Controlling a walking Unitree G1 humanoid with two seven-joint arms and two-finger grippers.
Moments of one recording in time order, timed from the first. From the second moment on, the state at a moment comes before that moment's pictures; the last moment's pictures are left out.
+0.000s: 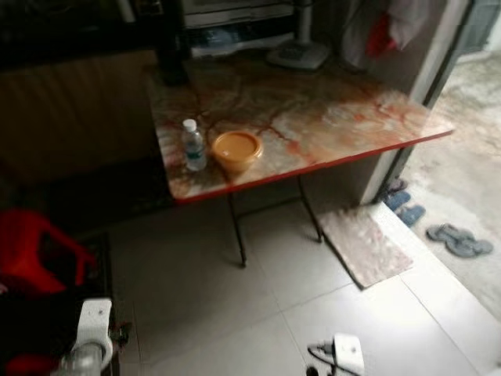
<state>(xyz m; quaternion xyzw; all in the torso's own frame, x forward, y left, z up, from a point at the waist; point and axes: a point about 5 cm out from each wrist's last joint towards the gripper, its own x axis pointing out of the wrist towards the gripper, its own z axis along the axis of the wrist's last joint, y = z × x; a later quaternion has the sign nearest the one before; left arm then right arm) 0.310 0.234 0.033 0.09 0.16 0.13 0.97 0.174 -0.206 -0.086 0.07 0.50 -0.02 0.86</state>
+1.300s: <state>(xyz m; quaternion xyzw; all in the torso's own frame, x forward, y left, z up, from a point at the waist) 0.375 0.175 0.183 0.05 -0.19 -0.01 0.98 0.157 -0.214 -0.092 0.07 0.52 -0.04 0.85</state>
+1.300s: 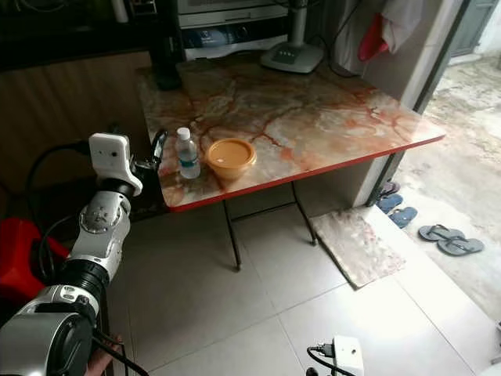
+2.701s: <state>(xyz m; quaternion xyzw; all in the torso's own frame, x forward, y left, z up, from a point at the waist) 0.361 0.183 0.250 0.03 0.00 -0.06 1.00 0.110 -0.206 -0.109 0.06 0.56 -0.03 0.83</state>
